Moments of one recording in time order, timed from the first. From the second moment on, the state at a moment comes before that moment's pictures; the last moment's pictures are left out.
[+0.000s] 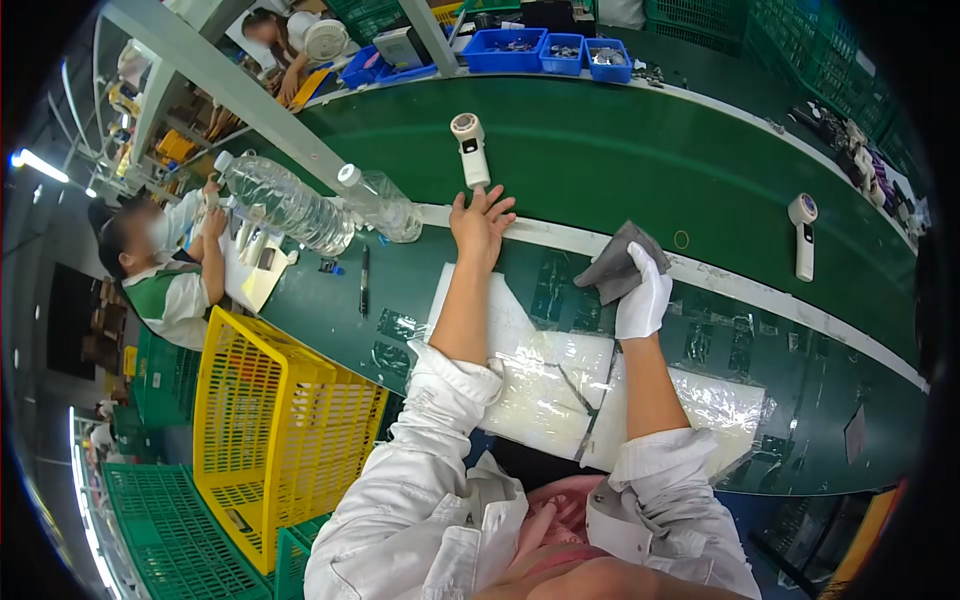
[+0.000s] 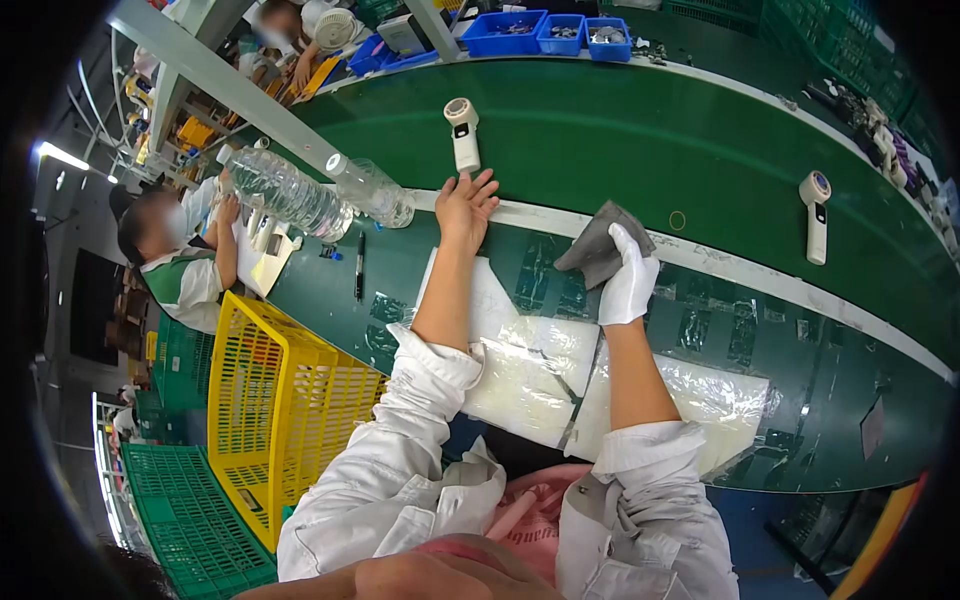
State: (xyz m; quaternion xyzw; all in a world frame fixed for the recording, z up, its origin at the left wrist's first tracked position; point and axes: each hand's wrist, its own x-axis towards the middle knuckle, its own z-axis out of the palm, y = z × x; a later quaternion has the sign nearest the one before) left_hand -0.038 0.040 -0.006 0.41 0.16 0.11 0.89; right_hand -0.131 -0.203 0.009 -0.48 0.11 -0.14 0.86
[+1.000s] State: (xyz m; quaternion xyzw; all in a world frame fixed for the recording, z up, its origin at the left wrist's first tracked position) left_hand -0.043 -0.304 0.089 0.83 -0.18 -0.01 0.52; right_hand -0.070 -0.248 -0.080 -0.33 0.07 0.00 0.94
